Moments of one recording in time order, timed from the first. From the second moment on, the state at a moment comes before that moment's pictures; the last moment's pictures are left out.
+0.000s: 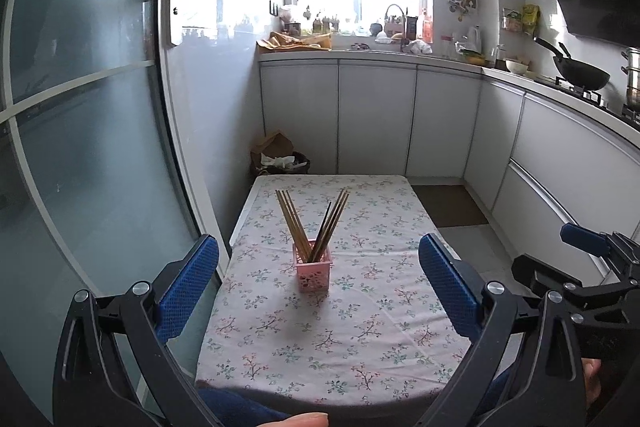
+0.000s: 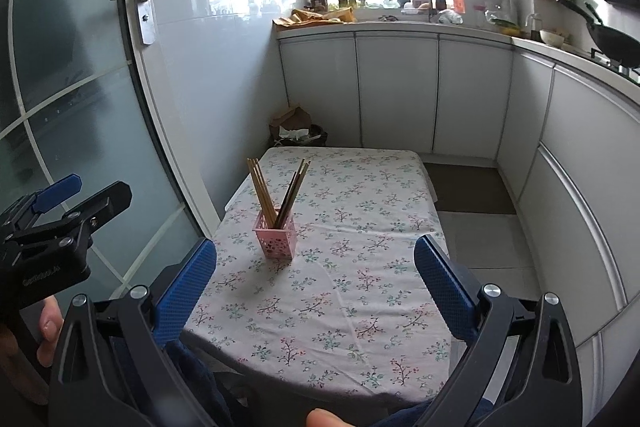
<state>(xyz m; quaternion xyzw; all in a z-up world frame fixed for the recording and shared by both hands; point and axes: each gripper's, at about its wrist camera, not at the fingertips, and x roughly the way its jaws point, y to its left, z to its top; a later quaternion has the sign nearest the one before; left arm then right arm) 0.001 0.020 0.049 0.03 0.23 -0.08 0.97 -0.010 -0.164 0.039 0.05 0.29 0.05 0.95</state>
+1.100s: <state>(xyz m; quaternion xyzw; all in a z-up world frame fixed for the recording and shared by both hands) 0.004 0.008 0.048 0.05 0.24 -0.11 0.96 -0.004 -0.173 0.033 0.06 0.30 0.04 0.95</state>
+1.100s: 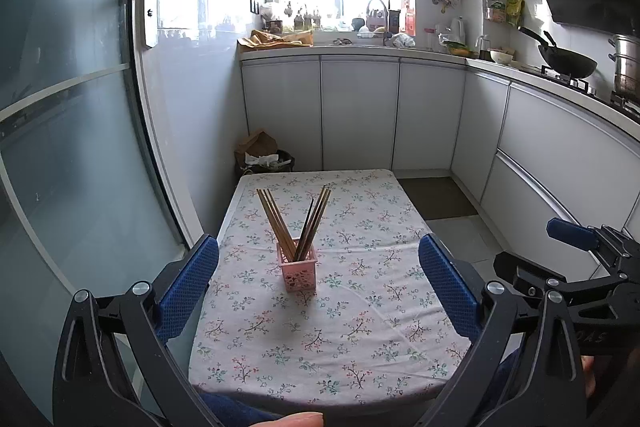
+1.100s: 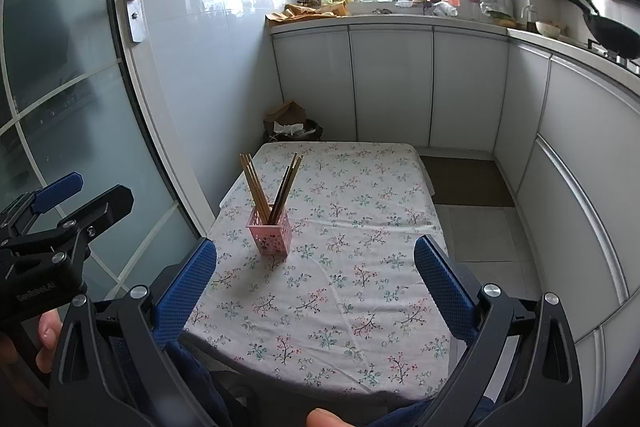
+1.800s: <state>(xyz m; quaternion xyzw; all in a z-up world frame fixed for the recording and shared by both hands) 0.007 0.009 0.043 0.05 0.24 -0.12 0.96 -0.002 -0.173 0.030 0.05 0.30 0.04 0.95</state>
